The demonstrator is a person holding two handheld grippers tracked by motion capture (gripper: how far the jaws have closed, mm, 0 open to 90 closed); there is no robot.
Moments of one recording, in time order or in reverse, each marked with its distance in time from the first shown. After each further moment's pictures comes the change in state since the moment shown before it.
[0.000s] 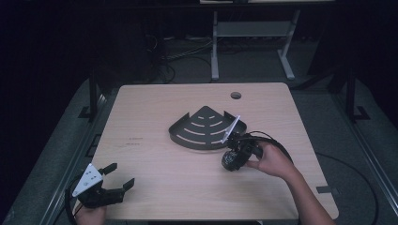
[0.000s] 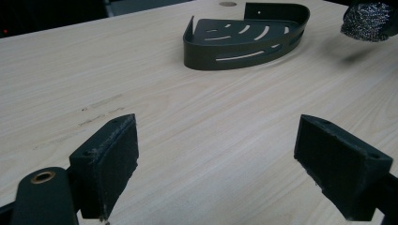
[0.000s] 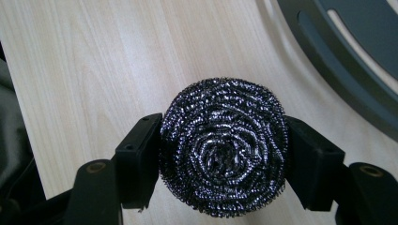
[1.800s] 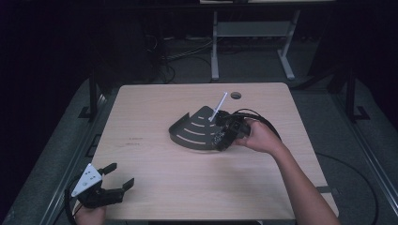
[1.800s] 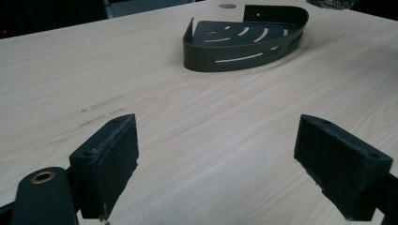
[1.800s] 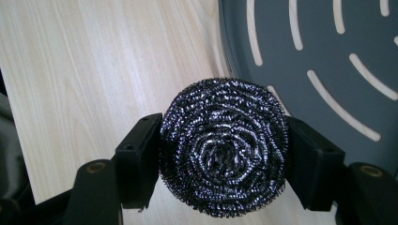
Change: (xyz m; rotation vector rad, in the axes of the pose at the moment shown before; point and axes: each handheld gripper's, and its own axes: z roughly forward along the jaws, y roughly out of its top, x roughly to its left) left arm 0.001 0.000 -0.001 -0.008 -0.004 -0.003; right arm -0.029 0.058 -0.024 -0.010 0.000 -0.021
